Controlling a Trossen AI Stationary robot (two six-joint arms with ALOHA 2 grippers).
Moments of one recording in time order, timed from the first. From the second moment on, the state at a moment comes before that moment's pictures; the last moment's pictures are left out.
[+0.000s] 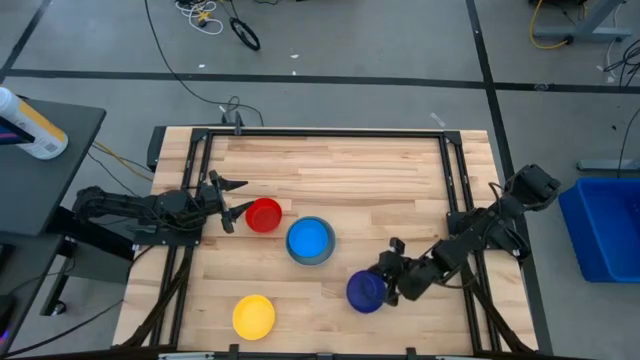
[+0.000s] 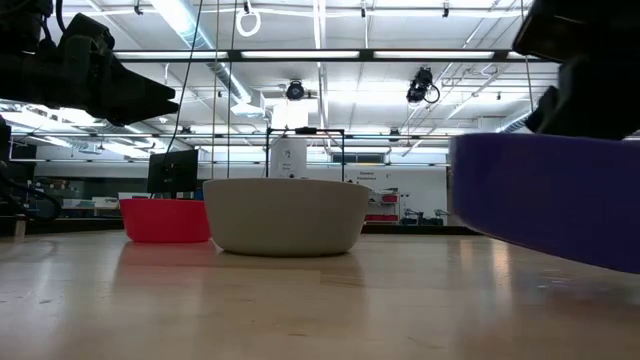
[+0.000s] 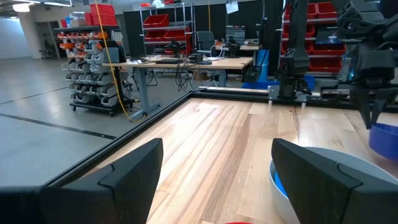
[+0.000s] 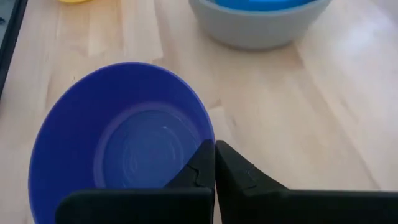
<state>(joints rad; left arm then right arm) -0.13 0.09 0.01 0.08 -0.52 0.01 0.66 1.50 0.67 -0.06 0.52 0.74</state>
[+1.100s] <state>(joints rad) -0.13 0.09 0.01 0.08 -0.52 0.00 0.27 1.50 0.67 0.46 0.41 0.14</state>
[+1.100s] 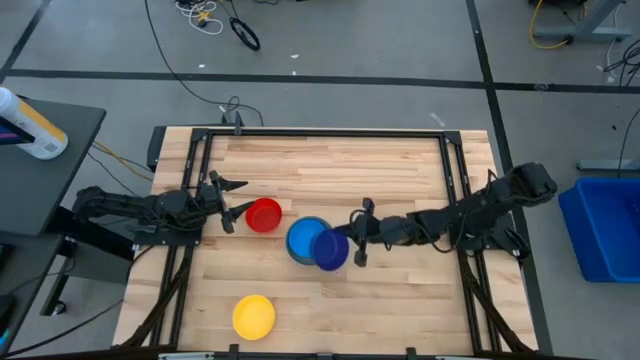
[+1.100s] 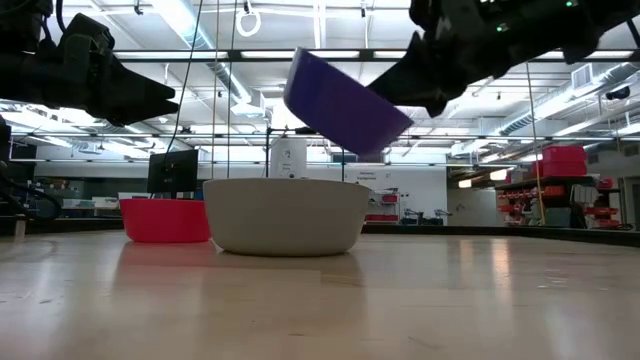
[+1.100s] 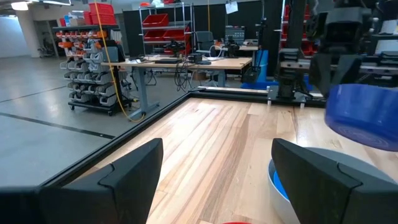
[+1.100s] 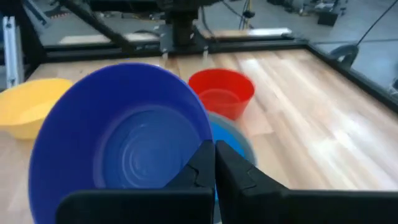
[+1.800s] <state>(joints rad) -0.13 0.09 0.01 0.08 -0.52 0.00 0.14 1.66 0.81 0.56 0.28 0.02</state>
